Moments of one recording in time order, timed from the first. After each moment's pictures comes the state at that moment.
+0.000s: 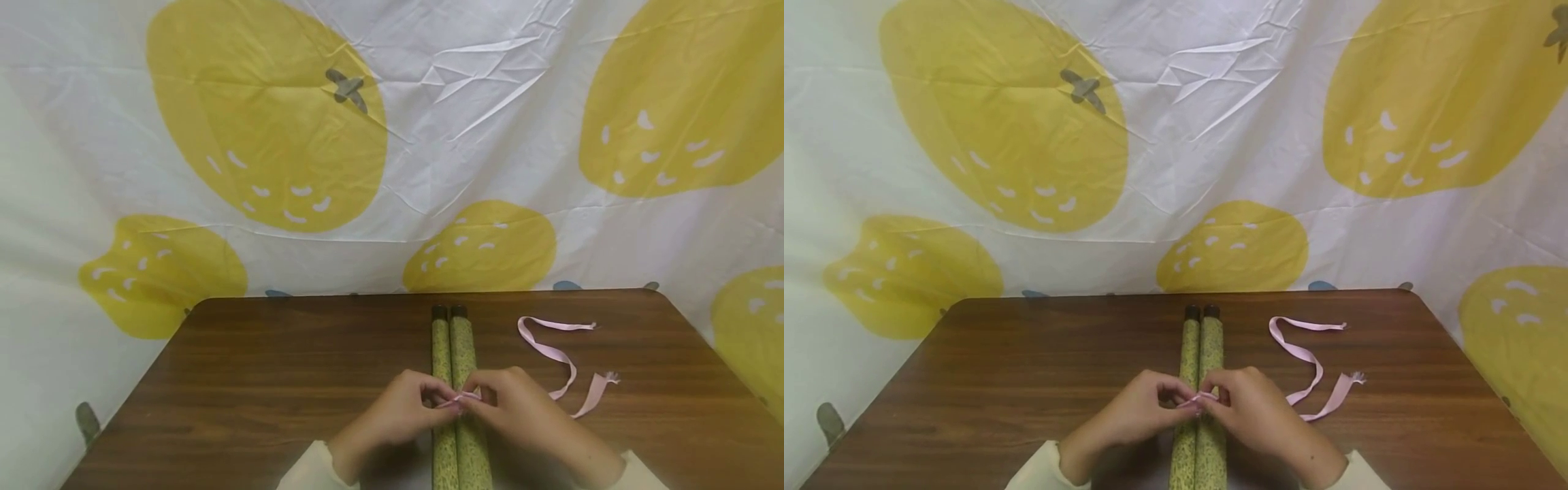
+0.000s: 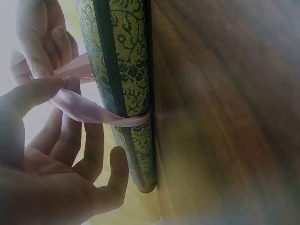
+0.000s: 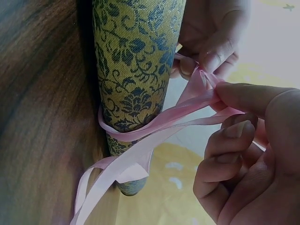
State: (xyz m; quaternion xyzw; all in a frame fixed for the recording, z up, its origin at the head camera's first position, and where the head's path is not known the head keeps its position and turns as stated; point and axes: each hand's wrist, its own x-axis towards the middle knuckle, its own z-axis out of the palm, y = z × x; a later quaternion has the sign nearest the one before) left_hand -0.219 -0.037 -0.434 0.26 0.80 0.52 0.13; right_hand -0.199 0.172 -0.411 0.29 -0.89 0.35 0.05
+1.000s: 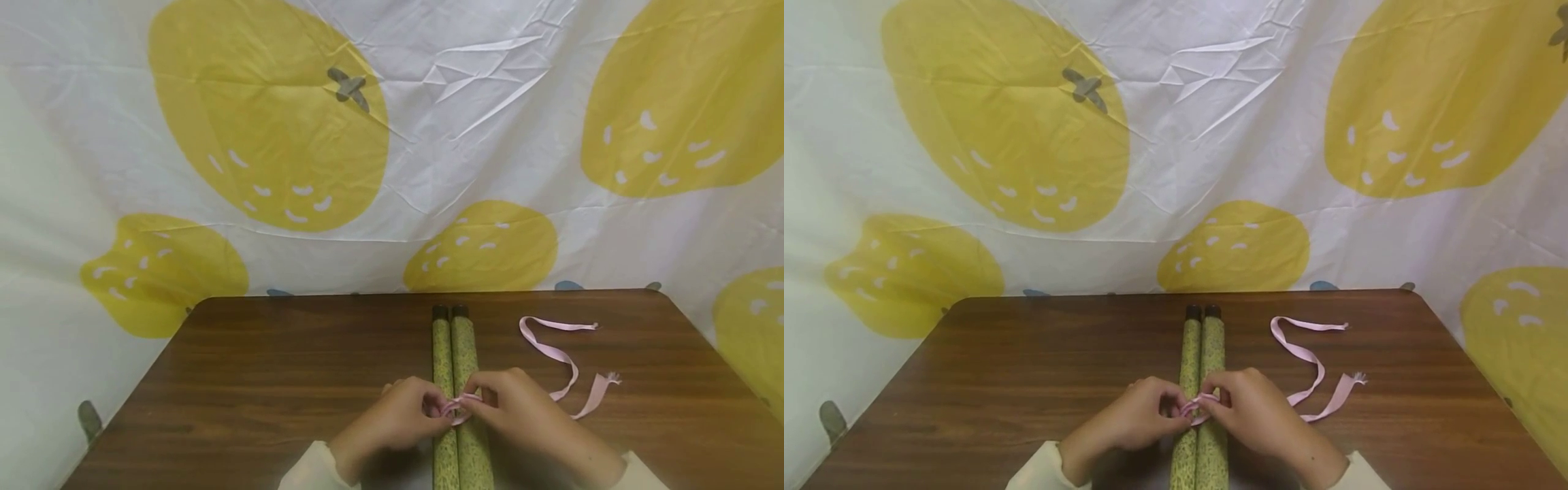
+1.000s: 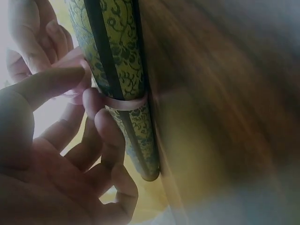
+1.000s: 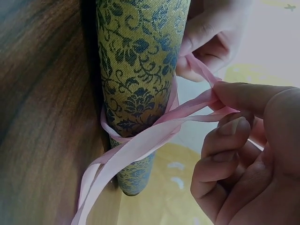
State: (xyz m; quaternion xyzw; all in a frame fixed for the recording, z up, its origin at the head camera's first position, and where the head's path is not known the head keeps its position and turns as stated) left_hand -0.215 -0.040 -0.431 0.25 0.89 0.36 0.09; right_hand -0.199 0.171 -0.413 0.29 -0.89 0.34 0.04
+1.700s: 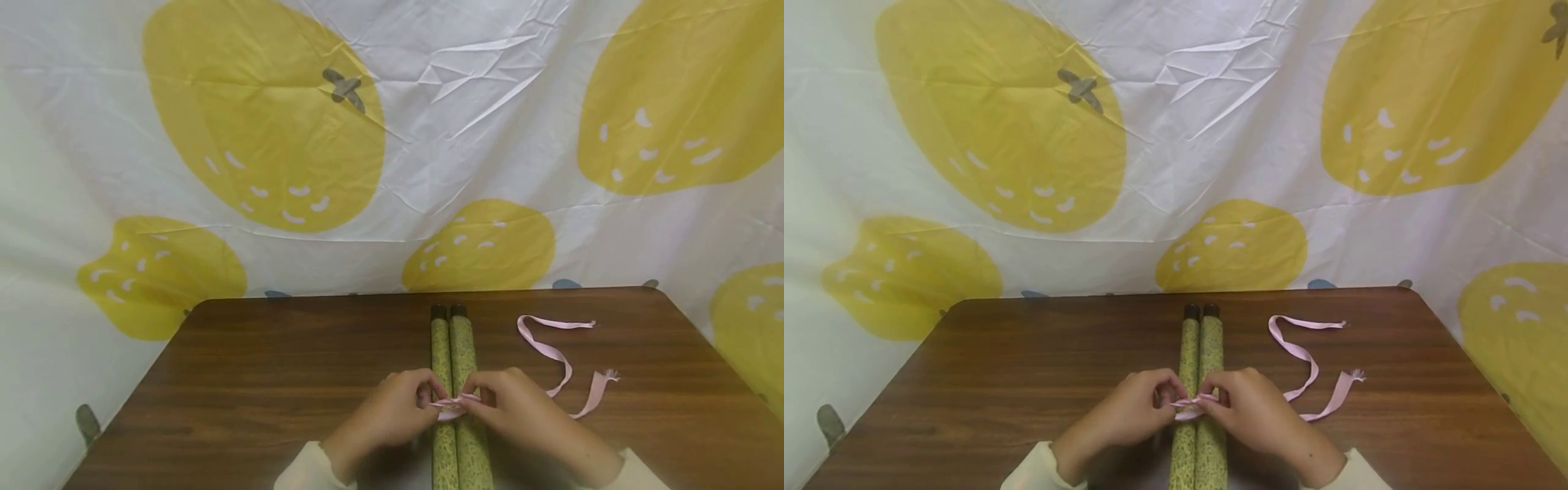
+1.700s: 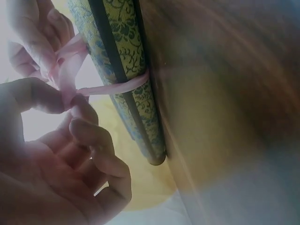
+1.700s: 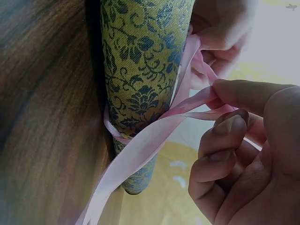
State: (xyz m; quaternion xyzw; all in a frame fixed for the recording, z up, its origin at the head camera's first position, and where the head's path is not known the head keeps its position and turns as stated) left_hand -0.216 -0.044 -0.425 0.22 0.89 0.40 0.09; right_hand -0.200 0.172 -0.414 0.28 -0.90 0.34 0.03
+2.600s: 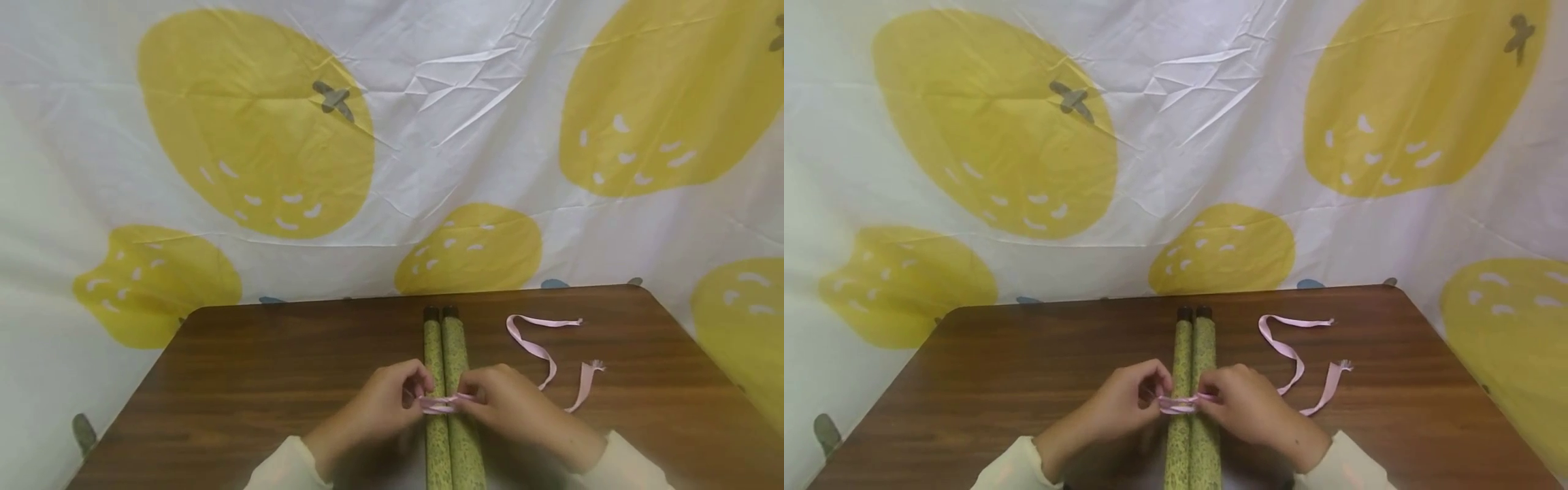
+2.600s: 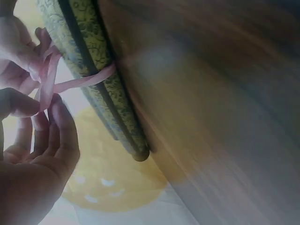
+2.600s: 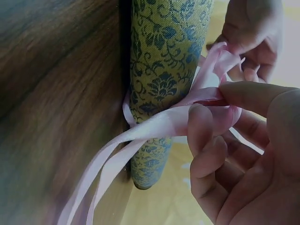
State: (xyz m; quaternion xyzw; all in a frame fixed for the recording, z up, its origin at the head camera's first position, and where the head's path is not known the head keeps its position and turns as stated) left_hand -0.221 -0.055 -0.422 0.32 0.84 0.44 0.04; right_hand -0.204 0.177 -0.410 0.29 -0.91 0.29 0.04
